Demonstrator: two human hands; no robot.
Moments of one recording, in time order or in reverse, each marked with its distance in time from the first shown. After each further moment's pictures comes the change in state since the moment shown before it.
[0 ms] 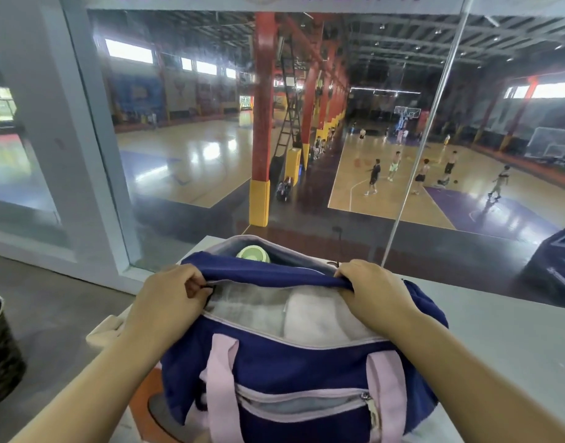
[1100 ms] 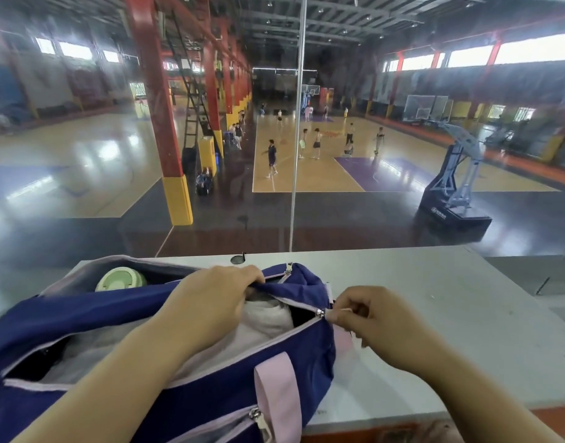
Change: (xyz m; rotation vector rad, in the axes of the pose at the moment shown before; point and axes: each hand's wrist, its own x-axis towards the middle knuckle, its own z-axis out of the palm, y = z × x) left_hand 0.013 0.183 0.079 0.080 -0.441 0.668; right_hand -0.114 0.097 -0.035 0.521 0.026 0.418
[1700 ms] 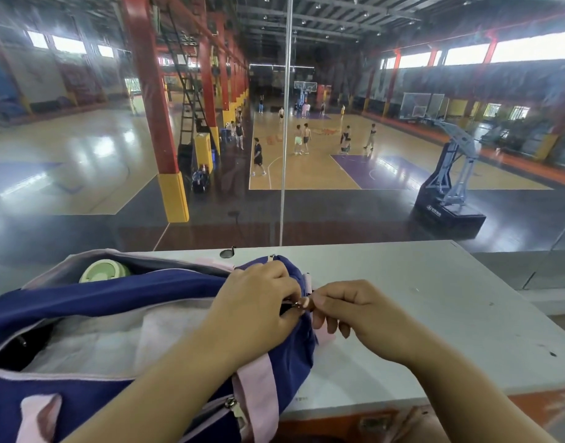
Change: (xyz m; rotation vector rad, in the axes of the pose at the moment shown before) left_hand -0.001 0.070 0.022 -0.079 0.171 0.175; right_hand -0.011 -0.002 -0.010 0.379 -0.207 -0.052
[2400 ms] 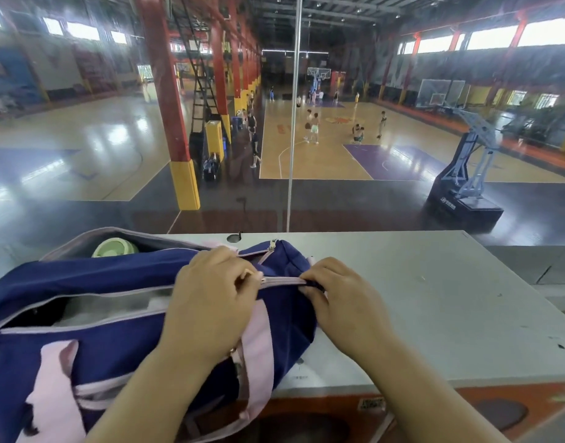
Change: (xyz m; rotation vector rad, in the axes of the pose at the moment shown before) left_hand -0.038 -0.001 -0.010 -0.027 0.247 -0.361; right_hand 0.007 0.018 0.037 -0.636 0.397 -0.223
